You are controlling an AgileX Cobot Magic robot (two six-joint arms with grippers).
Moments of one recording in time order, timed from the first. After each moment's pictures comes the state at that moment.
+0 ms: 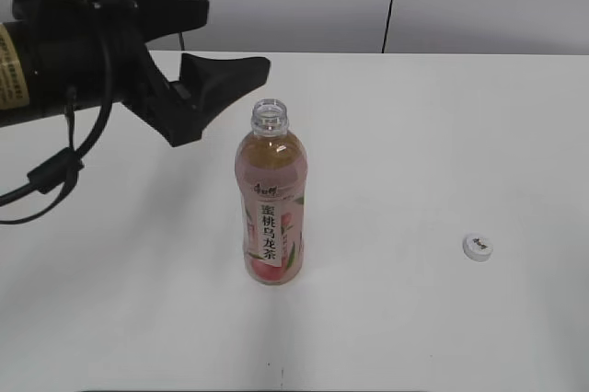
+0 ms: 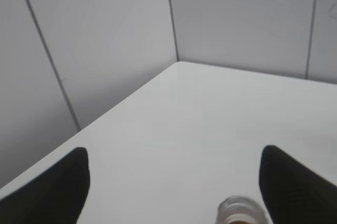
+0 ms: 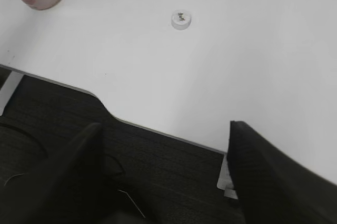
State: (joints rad) left arm -0.44 1.42 -0.67 0.89 -0.68 -0.52; right arm 0.27 0.16 -0.56 0.08 1.23 -0.15
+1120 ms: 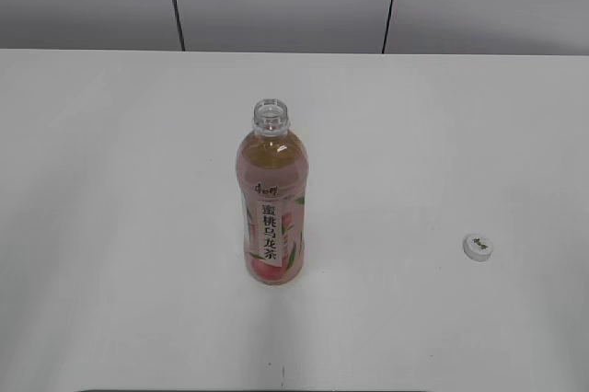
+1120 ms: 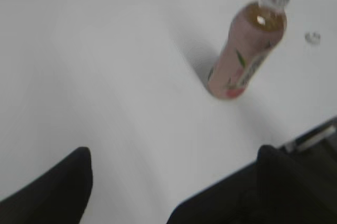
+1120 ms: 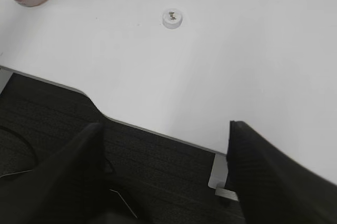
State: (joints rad) left arm -0.47 0.53 -0.67 0.01 0.90 -0.02; right arm 0.27 0.16 -0.56 0.06 1.23 -0.17
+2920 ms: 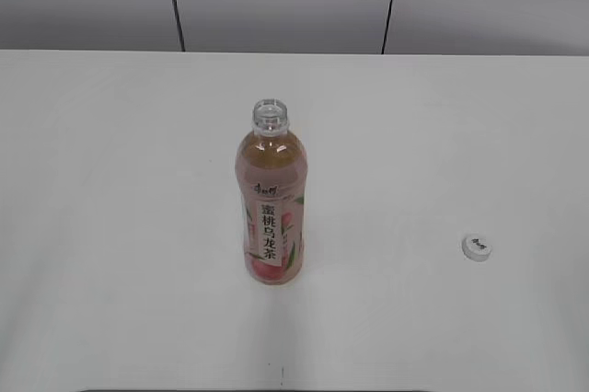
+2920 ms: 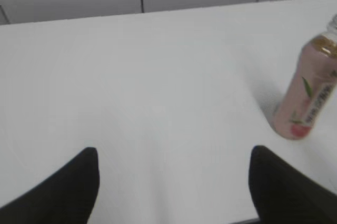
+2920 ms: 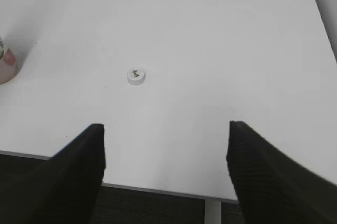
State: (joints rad) left arm -0.05 0.00 -0.56 -0.05 1.03 0.05; right arm 0.09 -0.01 -0.51 0.06 1.11 -0.17
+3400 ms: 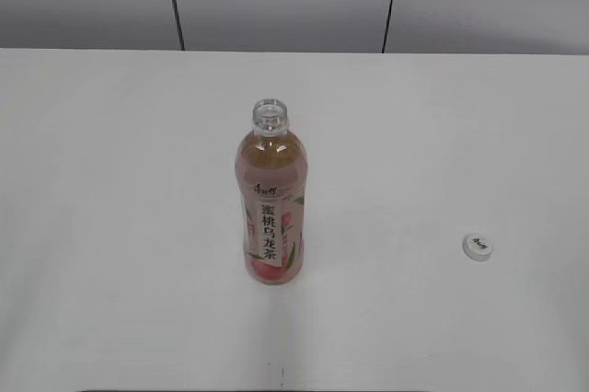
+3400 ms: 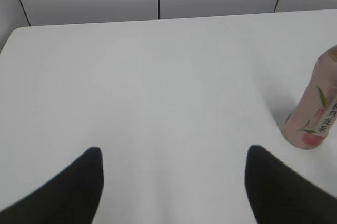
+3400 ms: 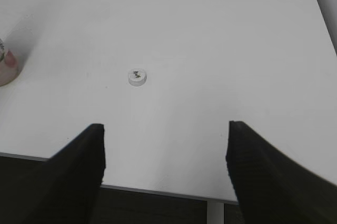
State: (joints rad) left arm -0.03 -0.01 -0.56 -0.06 1.03 0.05; right arm 0.09 -0.01 -0.51 0.07 1.10 -0.17
